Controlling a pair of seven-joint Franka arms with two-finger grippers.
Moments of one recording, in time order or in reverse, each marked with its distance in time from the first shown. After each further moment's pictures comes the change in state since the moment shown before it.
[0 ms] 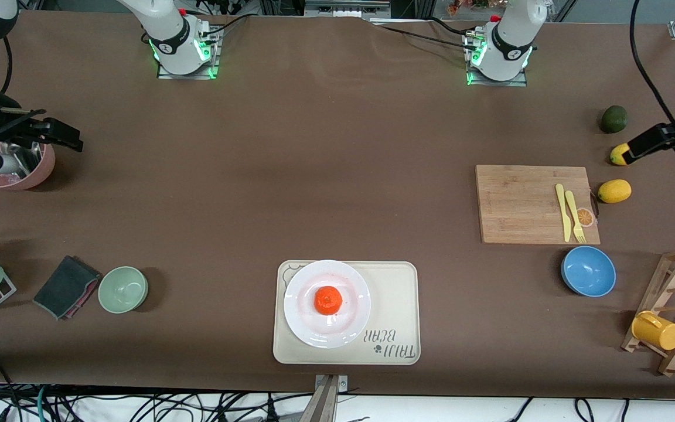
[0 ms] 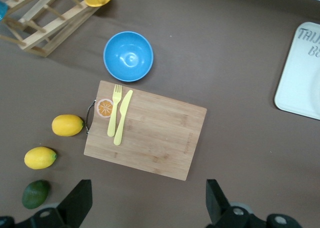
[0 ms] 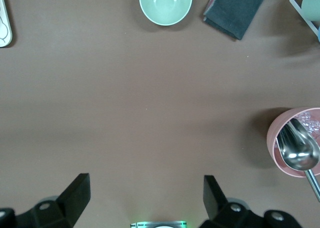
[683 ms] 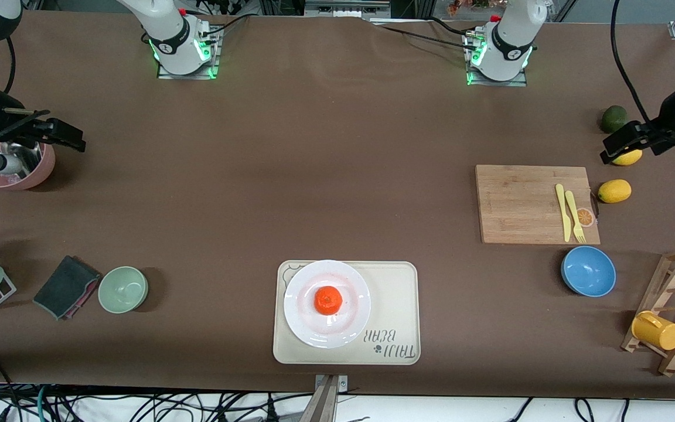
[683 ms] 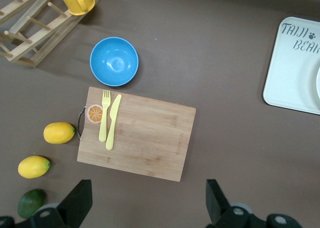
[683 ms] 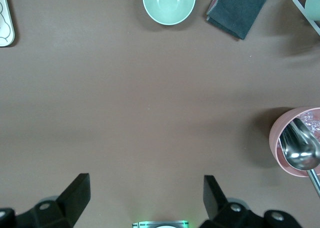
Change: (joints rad) left arm 0.012 0.000 -0.034 0.004 0.010 0.013 -0.003; right arm 0.013 0.002 0.005 0.001 0.000 -0.001 0.013
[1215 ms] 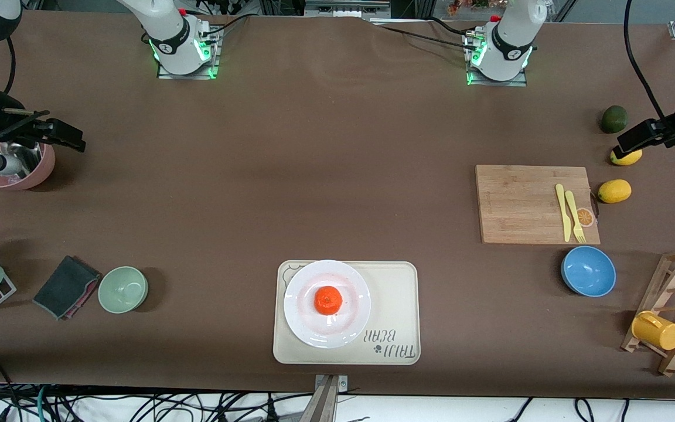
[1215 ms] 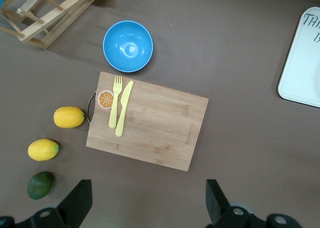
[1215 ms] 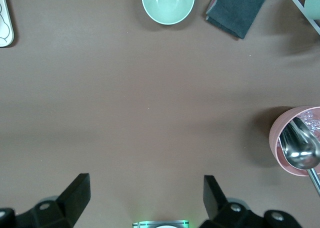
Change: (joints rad) left arm 0.038 0.000 0.003 0.001 0.000 -0.060 0.000; right arm 0.000 0.000 -0.001 0.000 0.000 -0.001 0.002
